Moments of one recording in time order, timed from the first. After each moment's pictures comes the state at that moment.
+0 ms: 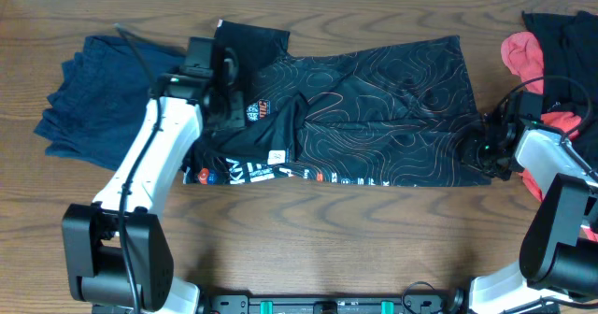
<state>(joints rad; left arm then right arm) -0.15 1.68 1.28 -0.86 0.06 -0.25 -0.27 1.75 0.94 -0.61 -0.12 0.17</state>
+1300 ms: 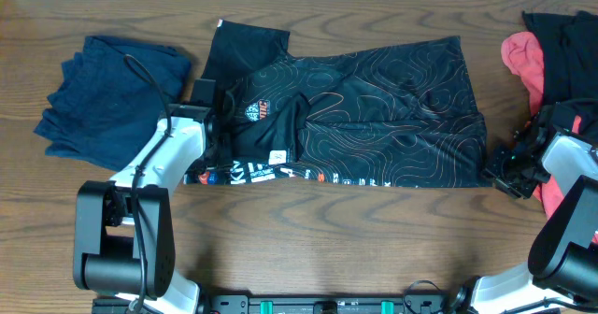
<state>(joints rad) -0.12 1.73 1.03 -0.81 -0.16 -0.28 -0.43 1.75 0.95 -0.73 -0.11 0.24</state>
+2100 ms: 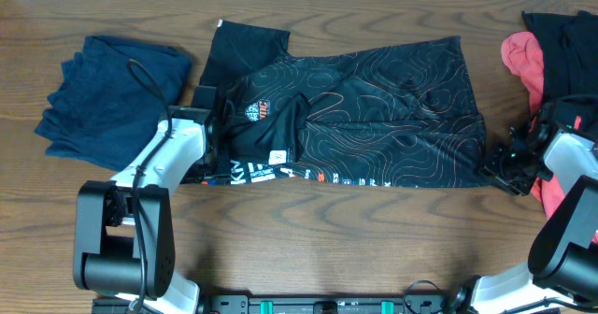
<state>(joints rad) -0.12 1.73 1.01 -0.89 -0.17 -0.28 -0.43 1.75 0.98 -0.76 -0.18 0.18</state>
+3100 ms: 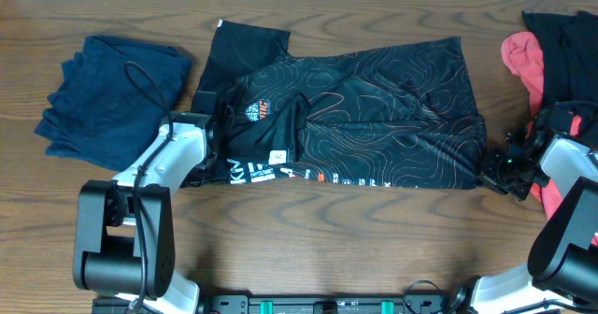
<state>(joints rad) -0.12 1.73 0.98 -0.86 -0.28 -0.36 -0.44 1.74 0.92 -0.73 -0.18 0.17</state>
